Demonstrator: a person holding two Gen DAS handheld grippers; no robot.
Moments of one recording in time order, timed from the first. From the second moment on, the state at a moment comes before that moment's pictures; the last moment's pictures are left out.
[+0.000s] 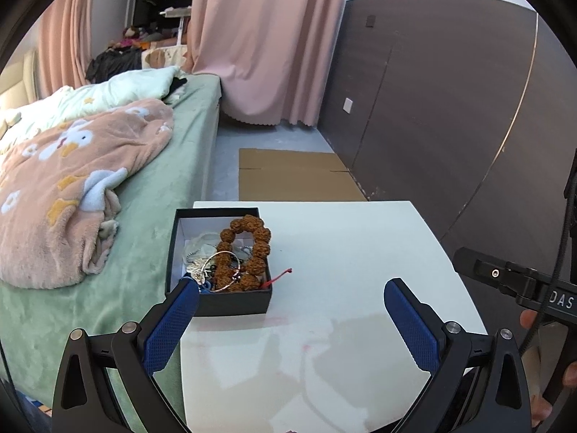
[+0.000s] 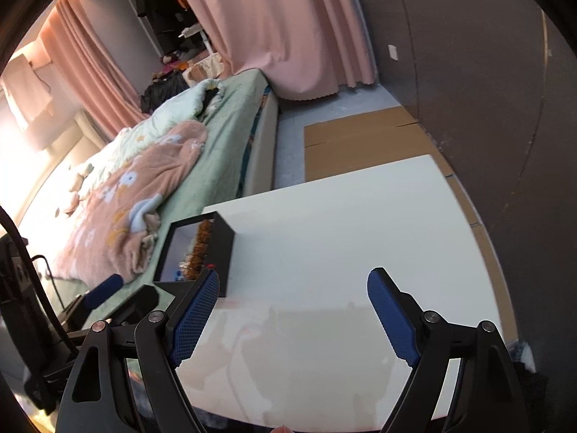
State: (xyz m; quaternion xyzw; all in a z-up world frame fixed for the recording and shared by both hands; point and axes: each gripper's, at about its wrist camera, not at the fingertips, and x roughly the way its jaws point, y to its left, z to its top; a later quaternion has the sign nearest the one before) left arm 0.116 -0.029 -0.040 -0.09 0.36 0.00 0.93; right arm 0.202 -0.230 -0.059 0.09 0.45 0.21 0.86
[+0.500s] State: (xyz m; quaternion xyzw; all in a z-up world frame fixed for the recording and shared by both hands) left arm 0.112 -0.034 -0.039 -0.07 0.36 0.00 0.93; right arm 0.202 -0.239 -0.062 0.09 0.45 0.19 0.87
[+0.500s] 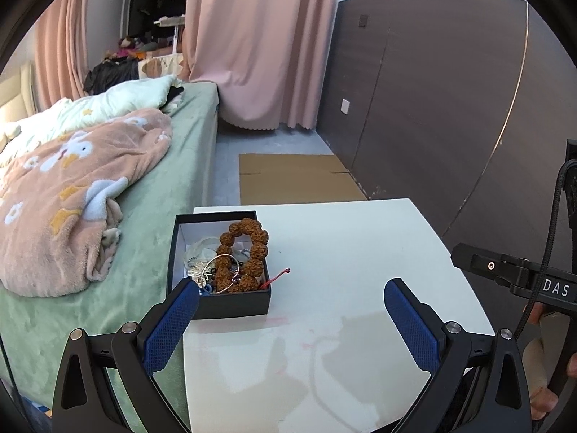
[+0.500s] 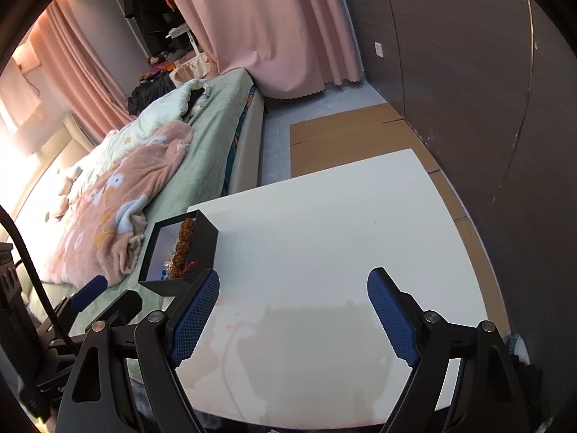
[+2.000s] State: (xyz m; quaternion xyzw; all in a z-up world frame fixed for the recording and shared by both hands) left arm 0.109 -0.034 -0.036 -0.07 0.35 0.00 0.93; right arm 0.202 -0.239 -0.066 0.09 0.46 0.18 0.87
